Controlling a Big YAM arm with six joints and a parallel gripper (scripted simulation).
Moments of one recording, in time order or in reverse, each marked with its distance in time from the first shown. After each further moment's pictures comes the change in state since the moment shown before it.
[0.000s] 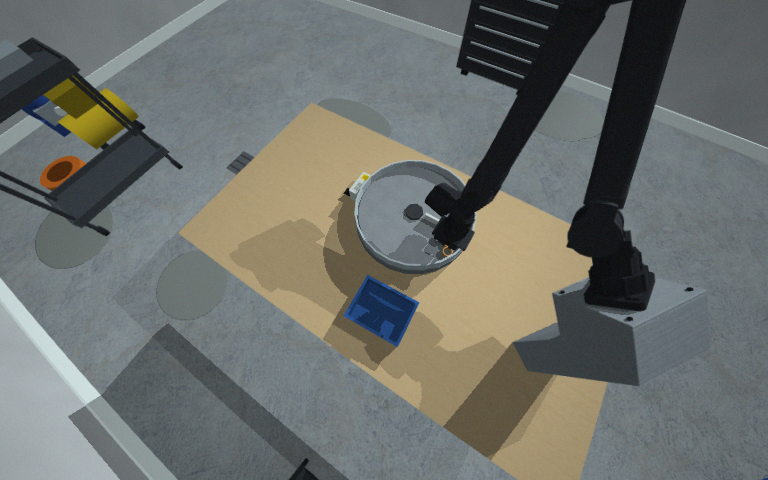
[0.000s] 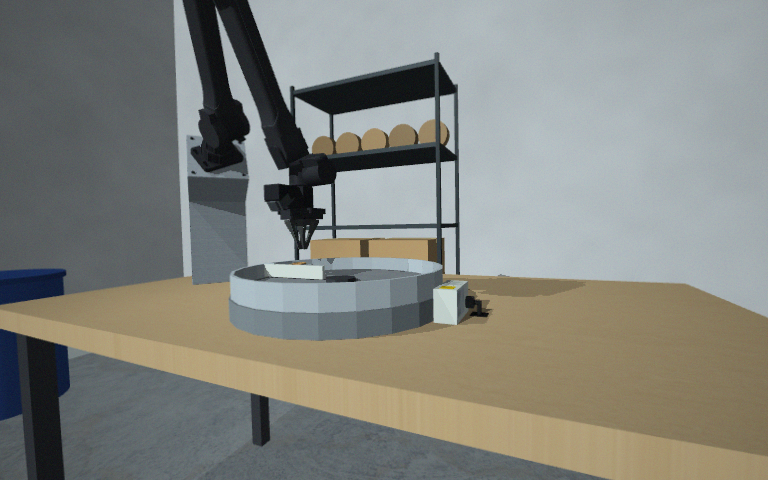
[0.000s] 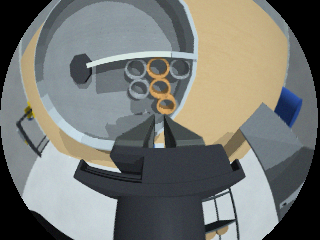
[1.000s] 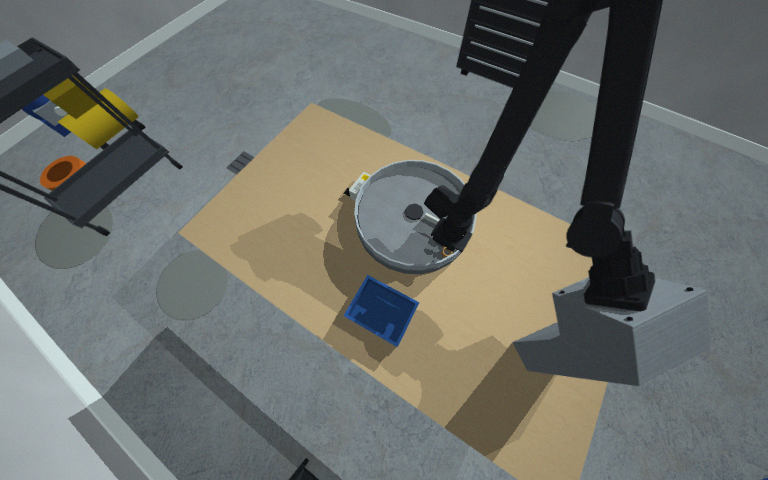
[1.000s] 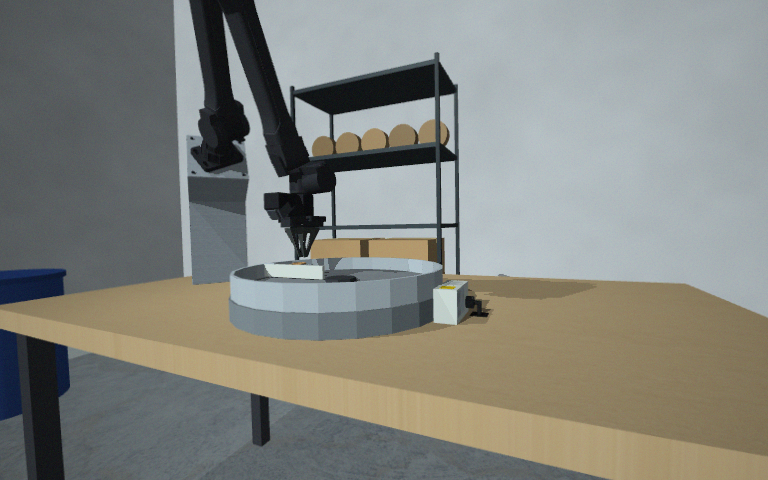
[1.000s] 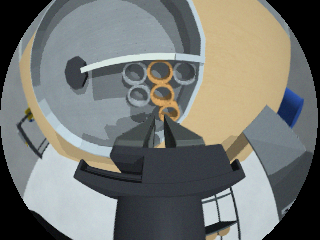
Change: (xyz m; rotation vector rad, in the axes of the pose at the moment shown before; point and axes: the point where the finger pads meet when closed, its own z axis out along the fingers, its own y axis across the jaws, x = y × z) arm -0.003 0.003 0.019 -0.004 -0.004 0.012
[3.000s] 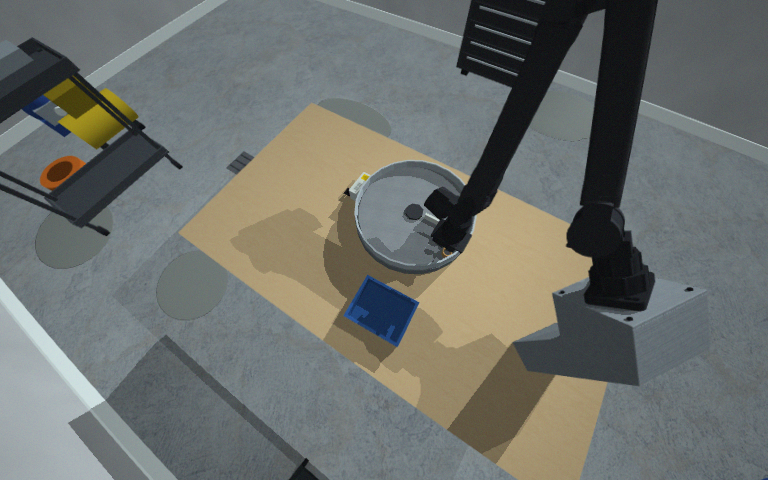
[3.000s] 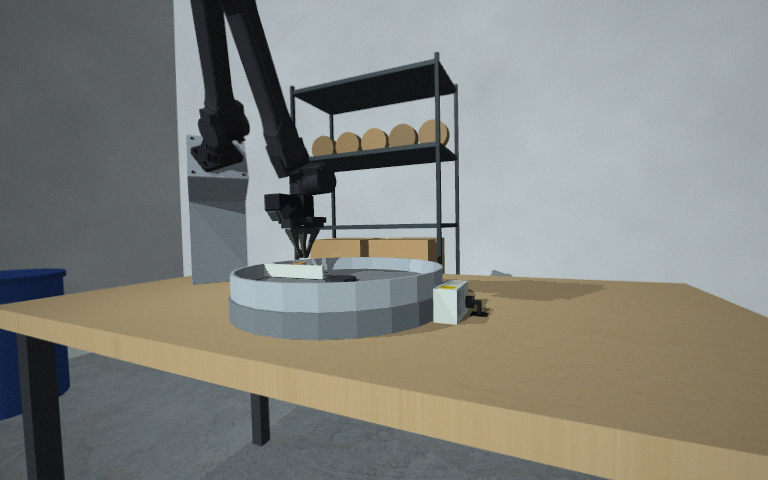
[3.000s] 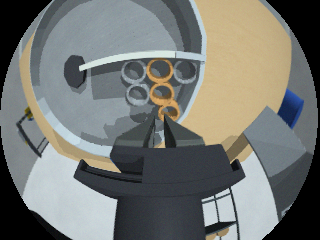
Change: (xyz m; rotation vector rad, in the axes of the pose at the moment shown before) arm 0.003 -0.001 0.003 -0.003 0.002 -0.007
